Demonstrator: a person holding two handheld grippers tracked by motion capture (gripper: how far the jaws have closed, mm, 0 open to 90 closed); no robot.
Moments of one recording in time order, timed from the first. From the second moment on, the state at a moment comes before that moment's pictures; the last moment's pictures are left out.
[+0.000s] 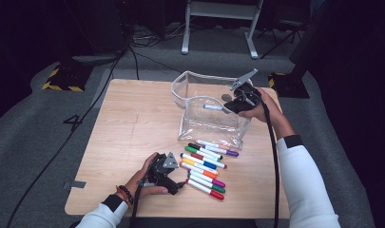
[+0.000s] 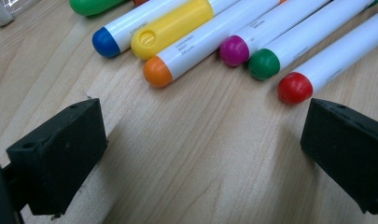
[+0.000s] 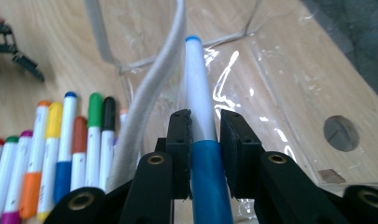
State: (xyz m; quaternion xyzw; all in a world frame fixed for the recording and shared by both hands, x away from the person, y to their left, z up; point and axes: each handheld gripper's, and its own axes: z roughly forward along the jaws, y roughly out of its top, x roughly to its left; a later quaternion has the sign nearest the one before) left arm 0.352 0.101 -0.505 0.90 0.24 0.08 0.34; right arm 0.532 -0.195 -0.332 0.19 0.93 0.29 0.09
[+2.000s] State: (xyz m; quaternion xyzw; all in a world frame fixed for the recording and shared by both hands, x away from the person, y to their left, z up) left arm 0.337 0.120 -0.505 0.90 0.25 0.09 0.34; right arm 0.396 -0.308 -0.408 0.25 0.86 0.43 0.16
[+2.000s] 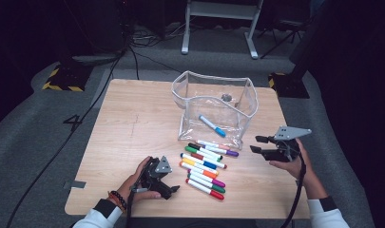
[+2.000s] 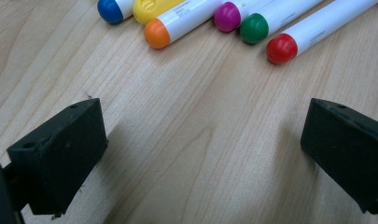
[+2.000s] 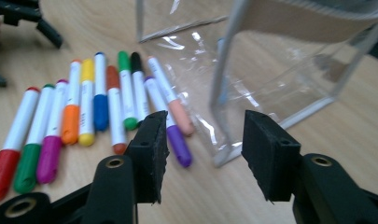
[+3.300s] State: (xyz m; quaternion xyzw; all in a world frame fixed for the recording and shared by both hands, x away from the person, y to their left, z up) left arm 0.335 0.115 -0.505 0.90 0.25 0.09 0.34; right arm 0.418 -0.255 -0.490 0.21 0.91 0.35 0.09
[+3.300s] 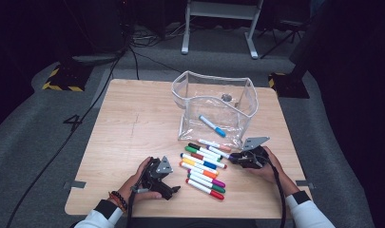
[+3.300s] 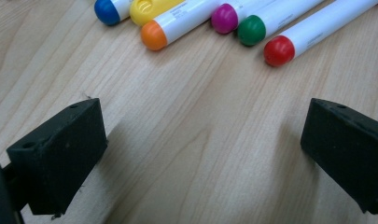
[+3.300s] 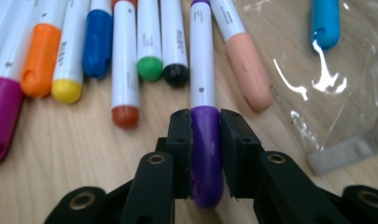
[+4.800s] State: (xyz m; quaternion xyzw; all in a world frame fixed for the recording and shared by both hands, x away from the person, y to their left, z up) left arm 0.337 0.075 -0.505 0.90 0.26 0.09 0.34; right arm 0.384 -0.317 -0.472 0.21 0.90 0.37 0.12
